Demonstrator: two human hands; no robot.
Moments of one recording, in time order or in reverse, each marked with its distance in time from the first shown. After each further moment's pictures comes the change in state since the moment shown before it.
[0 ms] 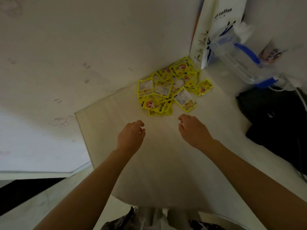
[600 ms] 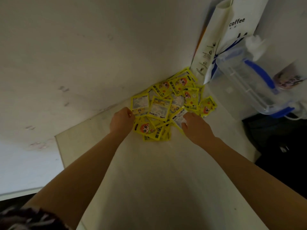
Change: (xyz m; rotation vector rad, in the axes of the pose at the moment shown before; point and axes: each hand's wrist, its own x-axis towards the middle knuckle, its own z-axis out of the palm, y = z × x) left_hand 0.179 0.001 -0.008 -0.206 -0.015 -0.332; right_hand 0.134 0.038 -0.019 -0.042 -0.073 0.111
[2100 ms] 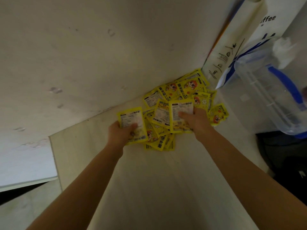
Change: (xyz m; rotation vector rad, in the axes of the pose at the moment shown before) left_hand -0.008 -0.009 0.007 -0.735 -0.049 -0.374; right_hand 0.073 -0.022 -0.003 1.073 -0.023 0.441
